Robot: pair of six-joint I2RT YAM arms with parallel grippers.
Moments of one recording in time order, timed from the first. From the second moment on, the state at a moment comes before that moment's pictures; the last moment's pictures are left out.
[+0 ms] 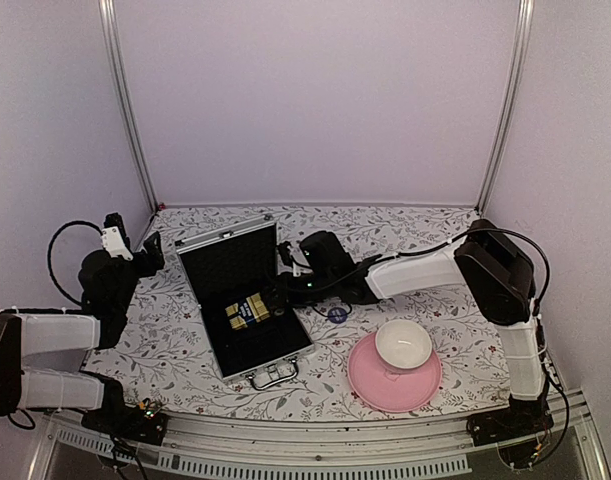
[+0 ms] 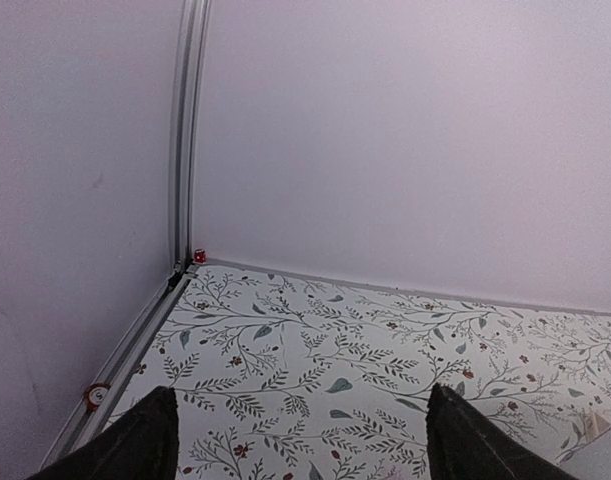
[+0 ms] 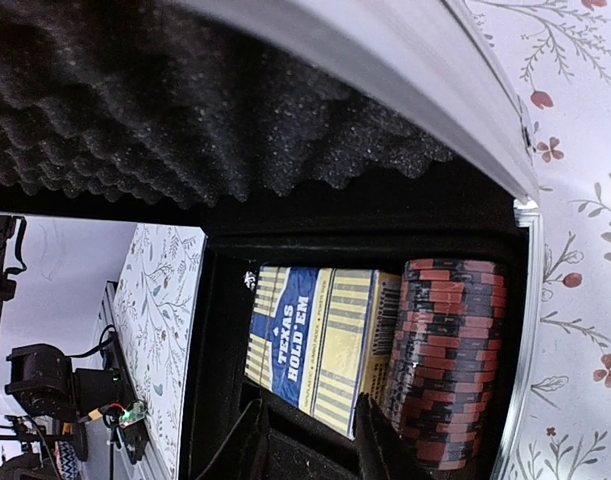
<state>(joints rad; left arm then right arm) -0.13 1.12 0.24 0.90 -0.21 -0.15 0.96 2.18 1.45 0.16 -0.32 0.74</state>
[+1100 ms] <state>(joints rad) -0.13 1.12 0.24 0.90 -0.21 -0.15 1.03 2.16 1.45 0.04 -0.15 0.68</state>
